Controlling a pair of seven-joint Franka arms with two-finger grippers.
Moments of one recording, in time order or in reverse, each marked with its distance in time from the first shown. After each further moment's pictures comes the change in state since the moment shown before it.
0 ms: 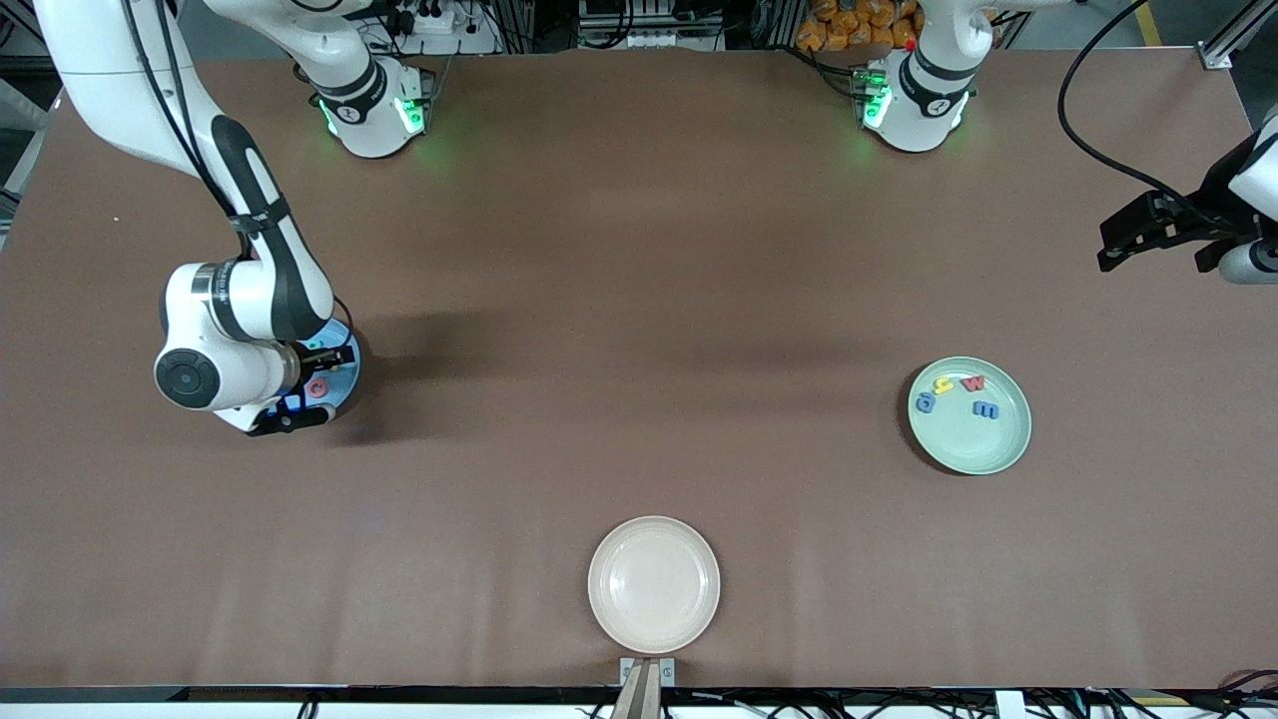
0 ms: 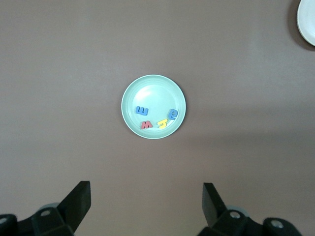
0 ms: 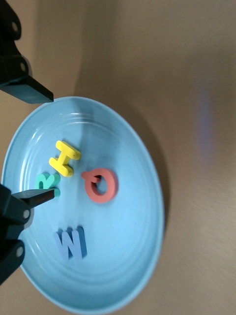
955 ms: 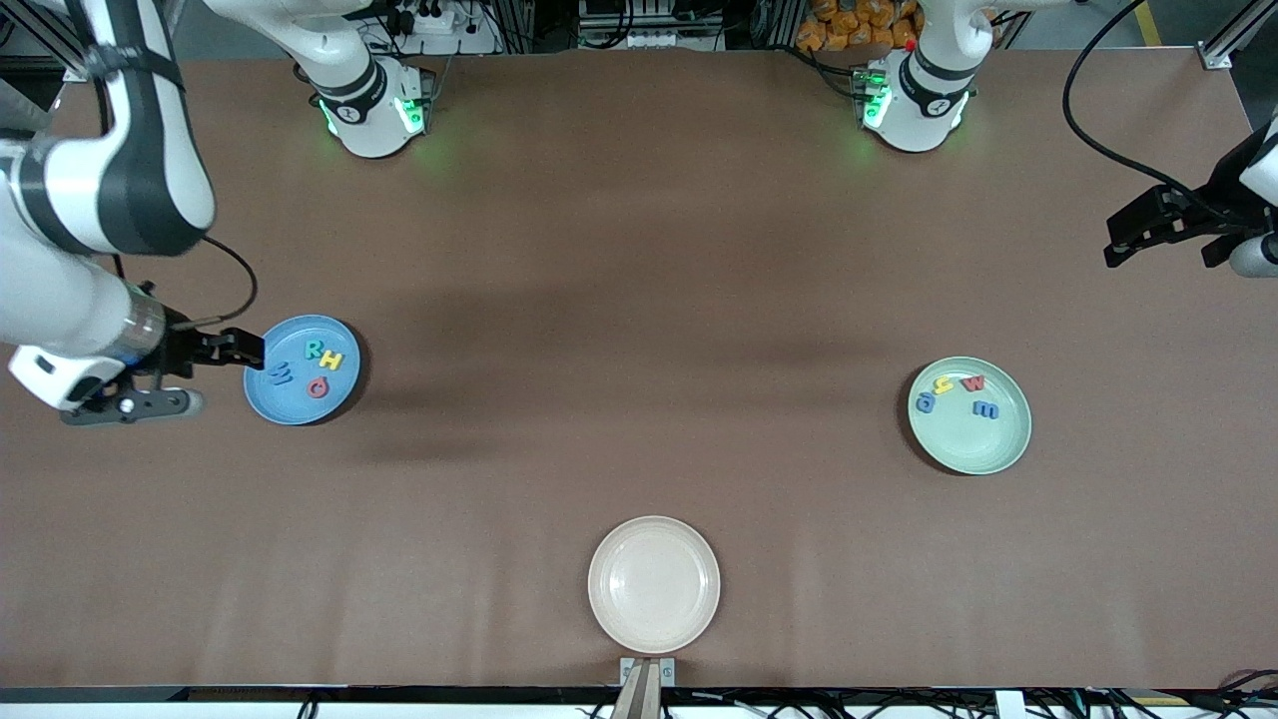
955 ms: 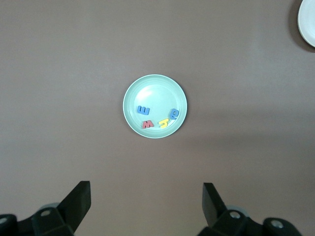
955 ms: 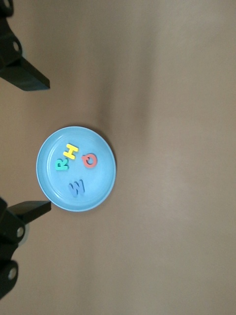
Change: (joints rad) left arm 0.005 -0.012 0.001 -0.004 0.000 -0.004 0.000; right arm 0.001 -0.293 -0.001 0.262 0.001 -0.231 0.048
